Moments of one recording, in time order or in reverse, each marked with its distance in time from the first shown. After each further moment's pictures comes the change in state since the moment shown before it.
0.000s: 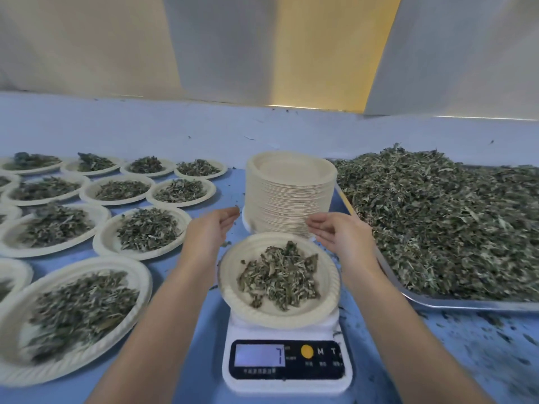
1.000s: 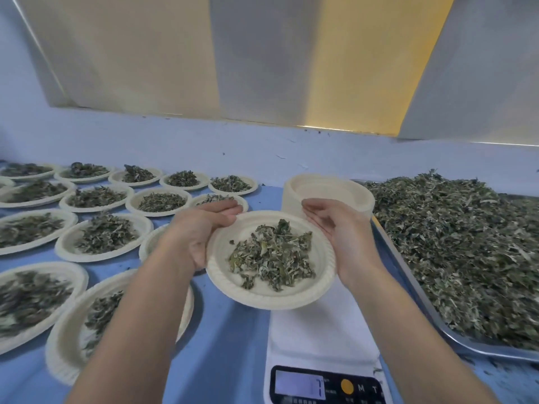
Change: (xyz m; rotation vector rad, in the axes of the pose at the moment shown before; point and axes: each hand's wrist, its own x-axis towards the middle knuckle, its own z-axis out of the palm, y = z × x) left_hand 0.012 0.053 -0.063 -0.291 -0.071 -0.165; right_hand -0.012 -0.027 0.068 0.162 -0.171 -0.168
